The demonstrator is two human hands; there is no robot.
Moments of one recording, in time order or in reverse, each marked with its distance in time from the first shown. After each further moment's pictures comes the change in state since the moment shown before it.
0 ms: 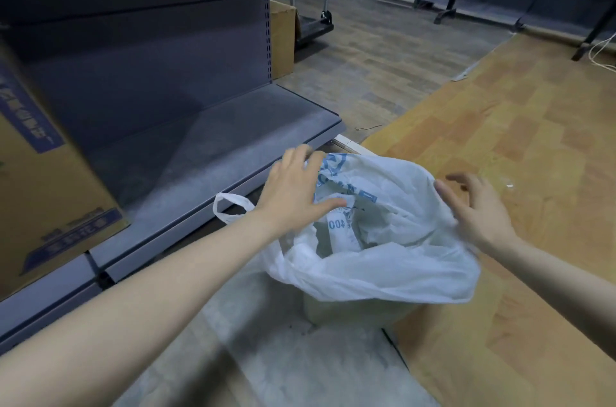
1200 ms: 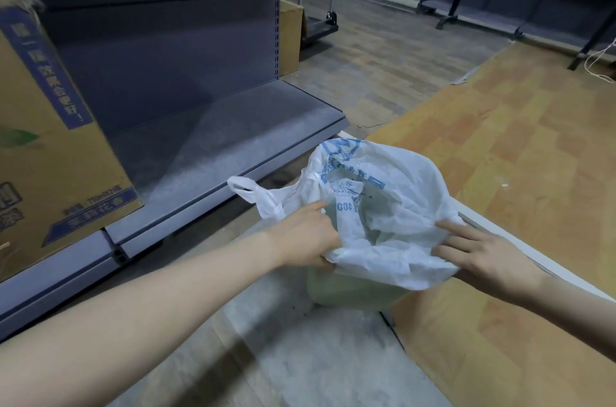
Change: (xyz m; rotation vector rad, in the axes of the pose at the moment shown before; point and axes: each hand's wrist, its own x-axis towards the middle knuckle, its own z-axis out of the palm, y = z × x) left_hand -0.052 0.014 0.009 0.395 -0.450 0.536; right_hand -0.068 0.038 -0.019 -0.668 -0.261 -0.889
